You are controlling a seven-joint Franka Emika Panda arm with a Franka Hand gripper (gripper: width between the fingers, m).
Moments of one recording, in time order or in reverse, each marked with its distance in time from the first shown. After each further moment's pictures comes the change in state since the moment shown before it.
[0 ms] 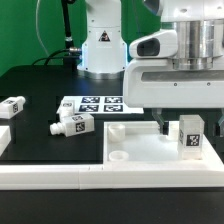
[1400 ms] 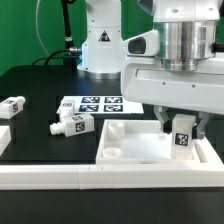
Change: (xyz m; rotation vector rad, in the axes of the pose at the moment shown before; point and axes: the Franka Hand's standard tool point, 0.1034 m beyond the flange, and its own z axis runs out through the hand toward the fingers) arm 0.008 0.007 -0.009 -0.007 0.020 0.322
